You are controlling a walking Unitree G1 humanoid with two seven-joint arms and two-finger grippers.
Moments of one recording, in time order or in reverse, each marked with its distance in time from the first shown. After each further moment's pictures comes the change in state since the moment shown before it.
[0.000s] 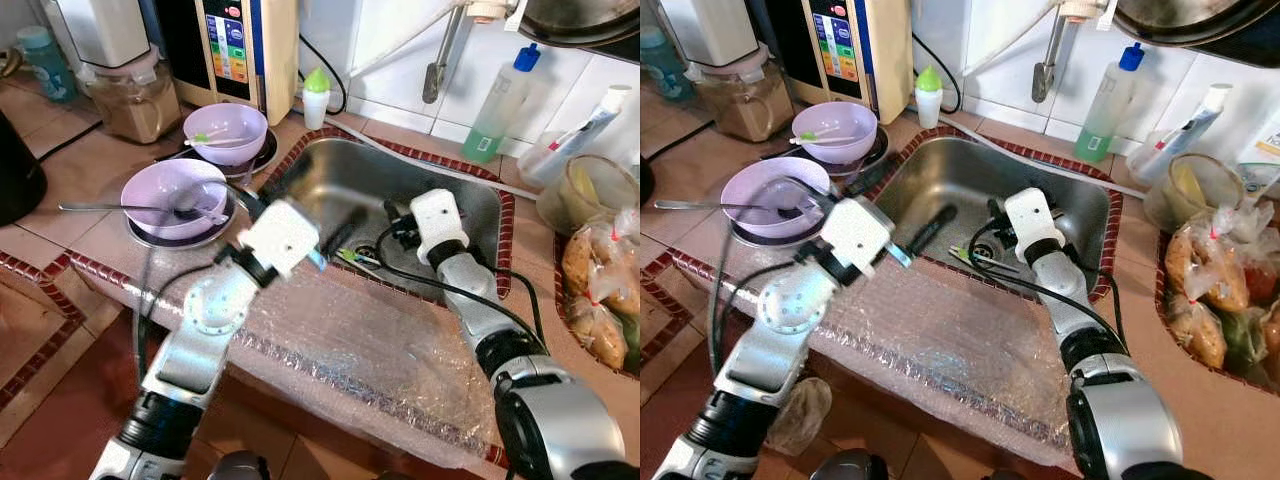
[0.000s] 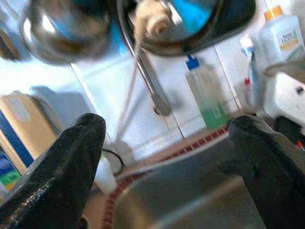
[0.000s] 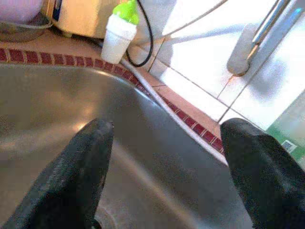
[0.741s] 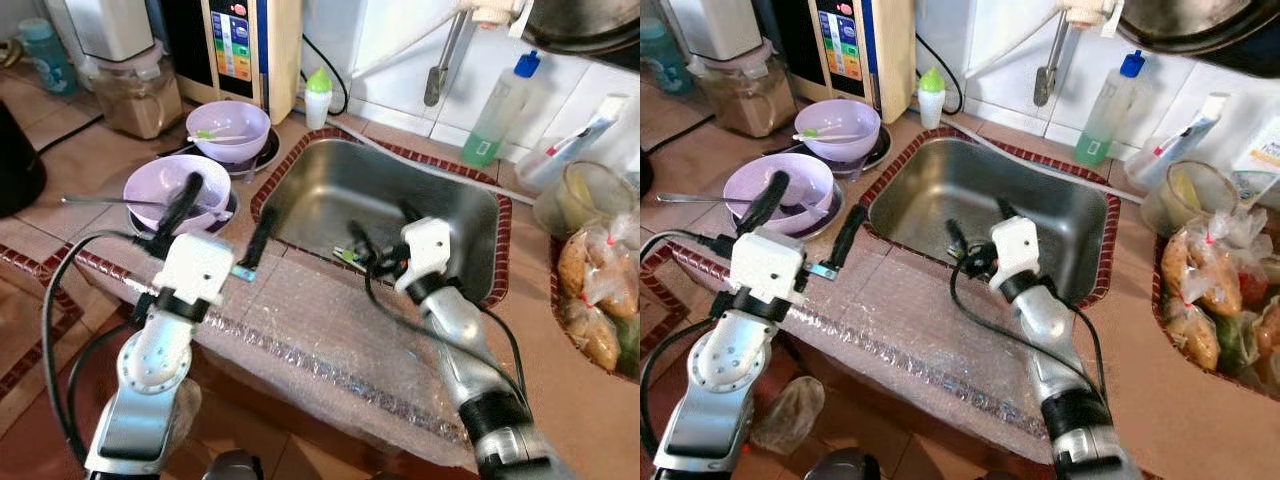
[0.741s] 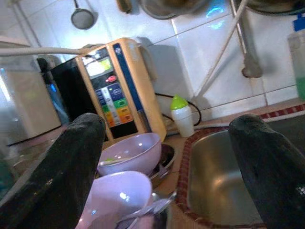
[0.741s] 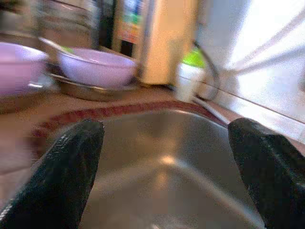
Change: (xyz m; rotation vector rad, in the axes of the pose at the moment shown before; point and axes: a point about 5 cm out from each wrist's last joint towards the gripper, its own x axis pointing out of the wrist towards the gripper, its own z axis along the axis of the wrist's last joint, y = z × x) left arm -0.076 0.025 -0.014 0.051 0.175 0.360; right arm -0.043 0.049 0.021 0.303 -0.154 0.227
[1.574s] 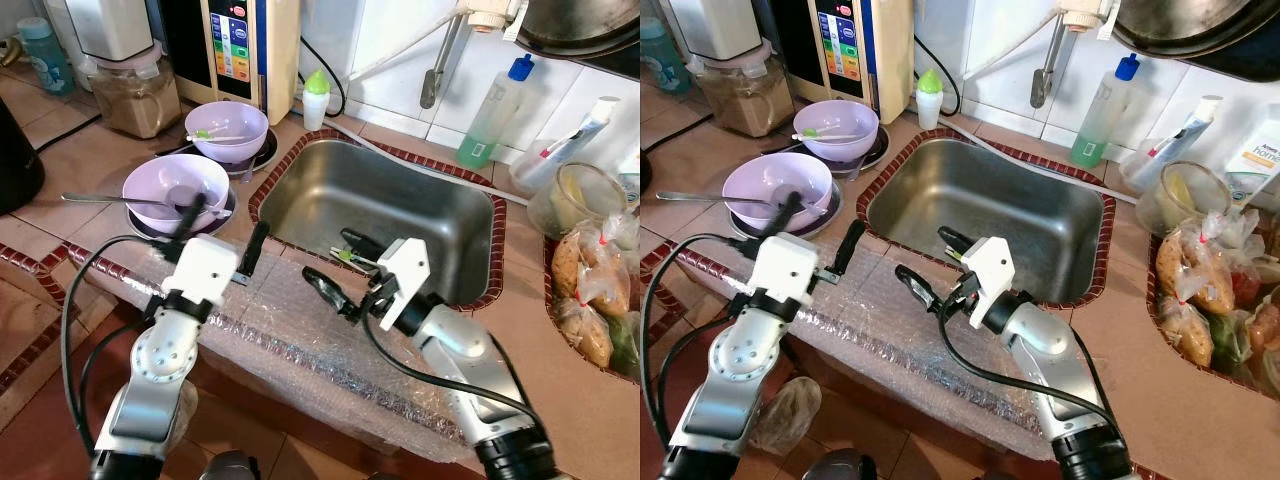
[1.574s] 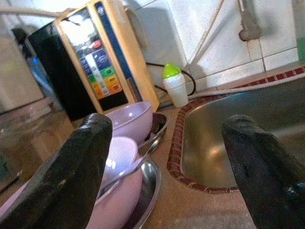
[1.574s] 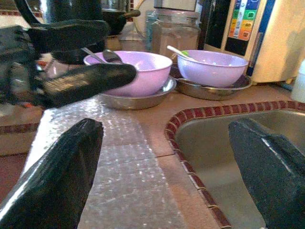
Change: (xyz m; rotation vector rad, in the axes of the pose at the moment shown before) left arm 0.009 -0.011 -0.038 0.030 0.099 -0.049; right arm -0.020 0.035 0.023 0.166 0.050 0.377
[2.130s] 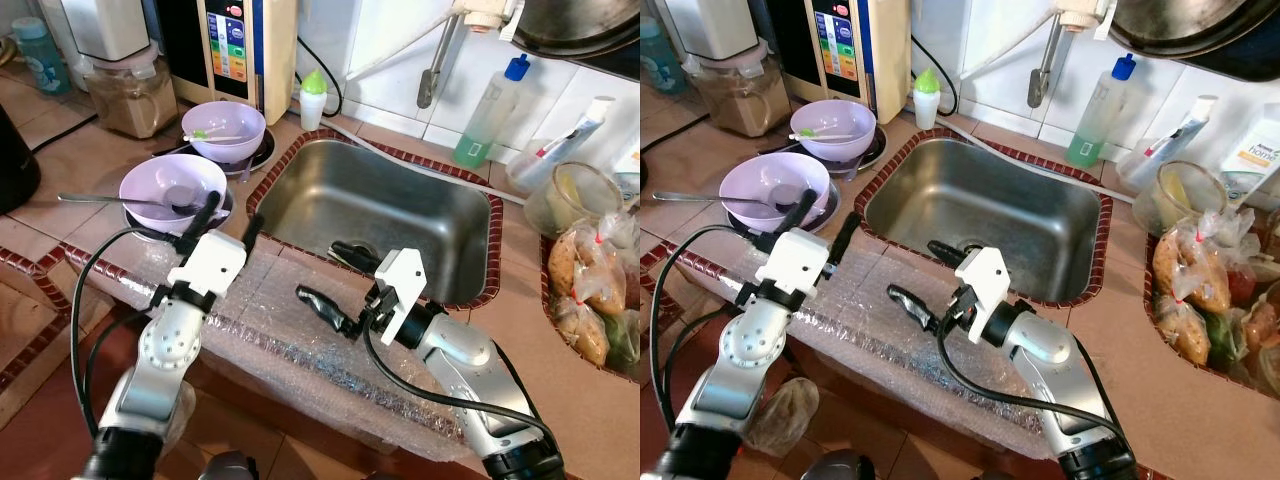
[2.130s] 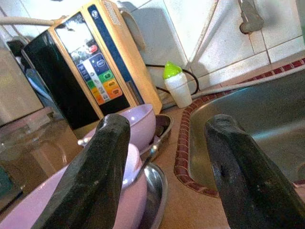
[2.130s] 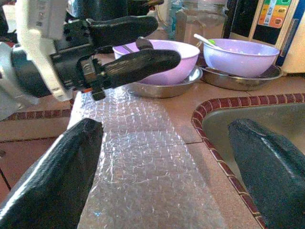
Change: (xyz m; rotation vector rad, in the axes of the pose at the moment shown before) left arm 0.013 0.004 -0.011 0.078 -0.007 0.008; right arm -0.006 0.012 -0.001 0.018 0.045 0.094
